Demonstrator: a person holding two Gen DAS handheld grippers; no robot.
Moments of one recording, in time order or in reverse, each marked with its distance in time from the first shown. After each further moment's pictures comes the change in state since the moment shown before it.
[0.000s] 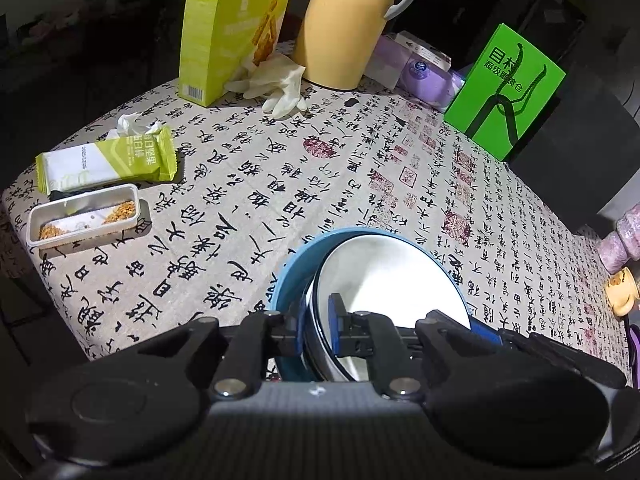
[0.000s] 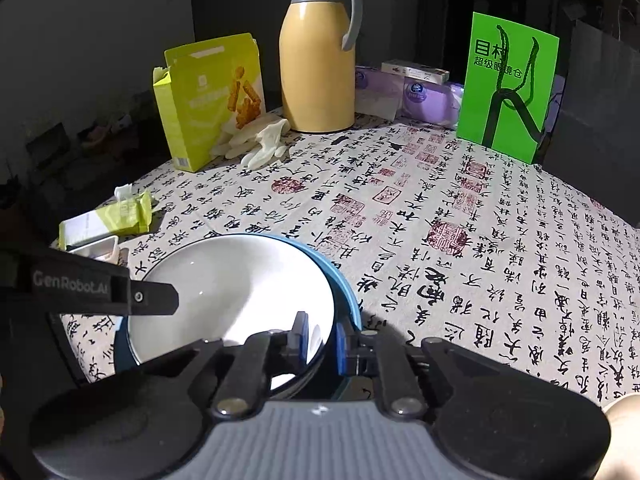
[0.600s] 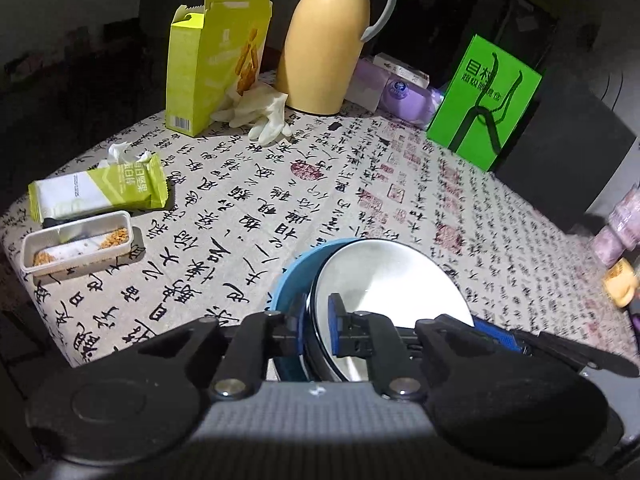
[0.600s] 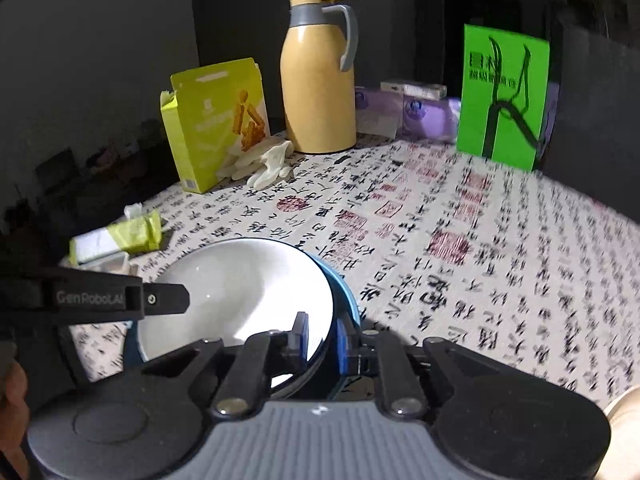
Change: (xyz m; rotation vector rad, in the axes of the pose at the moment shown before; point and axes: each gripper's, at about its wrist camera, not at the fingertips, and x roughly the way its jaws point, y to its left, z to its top) left arm -0.004 0.003 -0.012 0.059 -0.103 -0.041; right arm -0.012 -0.008 -0.009 0.051 -0.078 0.053
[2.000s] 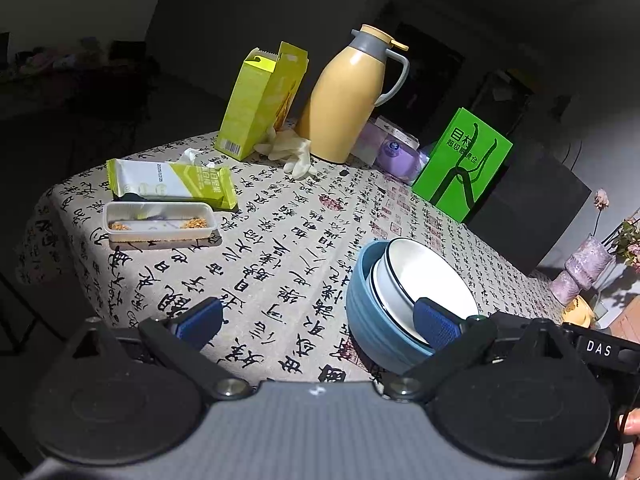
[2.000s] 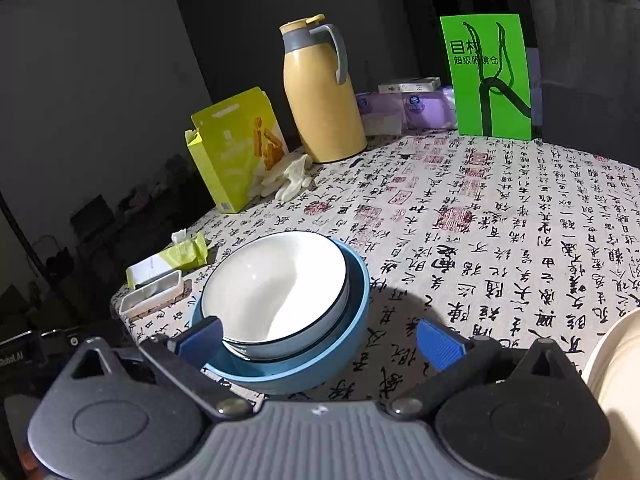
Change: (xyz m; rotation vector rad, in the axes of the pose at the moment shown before) left arm -0.076 0.089 -0.060 -0.079 -0.184 -0.126; right arm -0.052 -0.015 -0.028 0.130 -0.039 0.120
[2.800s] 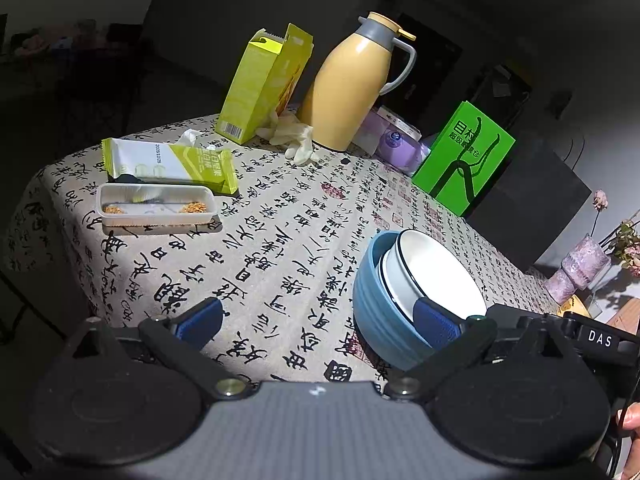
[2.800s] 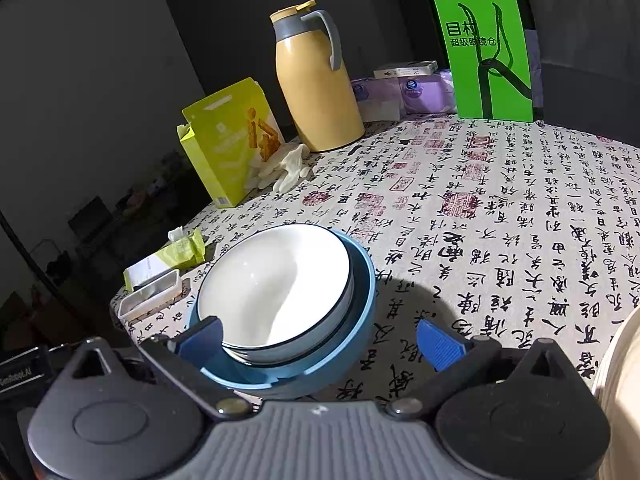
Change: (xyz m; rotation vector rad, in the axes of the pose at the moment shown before) left arm 0.012 0.013 -0.002 -0.031 0.035 -0.022; right arm 0.015 -0.004 0.002 0.038 0.034 0.012
